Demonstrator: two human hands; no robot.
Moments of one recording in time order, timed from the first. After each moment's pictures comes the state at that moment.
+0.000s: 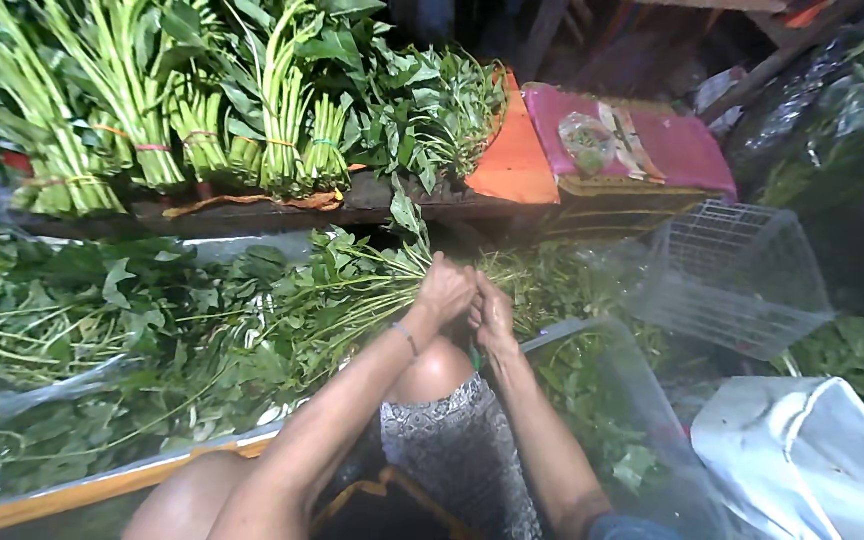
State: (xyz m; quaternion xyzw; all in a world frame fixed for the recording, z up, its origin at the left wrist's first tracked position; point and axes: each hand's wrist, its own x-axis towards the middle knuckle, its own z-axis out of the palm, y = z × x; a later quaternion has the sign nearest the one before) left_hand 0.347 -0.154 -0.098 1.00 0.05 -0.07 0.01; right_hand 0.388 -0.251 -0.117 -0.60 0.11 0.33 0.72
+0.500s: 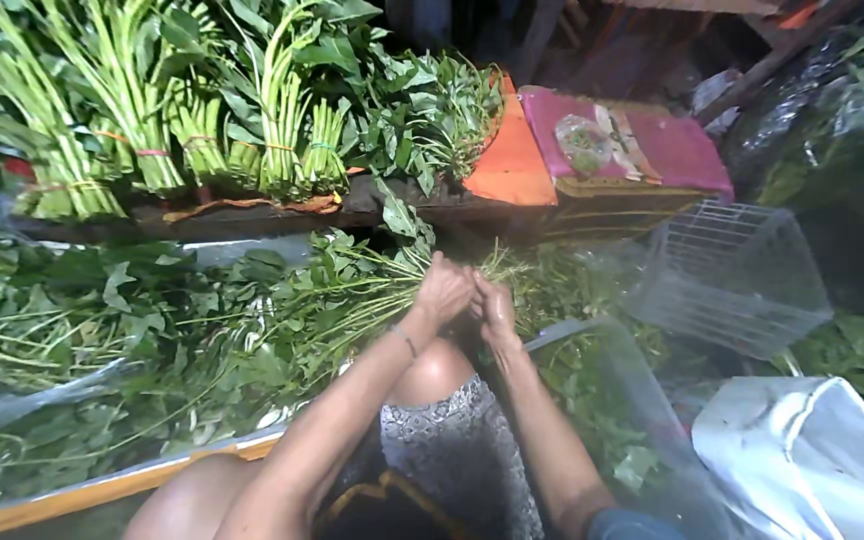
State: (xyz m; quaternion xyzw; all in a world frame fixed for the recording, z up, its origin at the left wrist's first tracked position) left_hand 0.346 -0.154 -0.102 1.00 0.04 -0.02 0.00; right_hand 0.399 -0.253 -0.123 -0.60 0.03 0.32 0.73
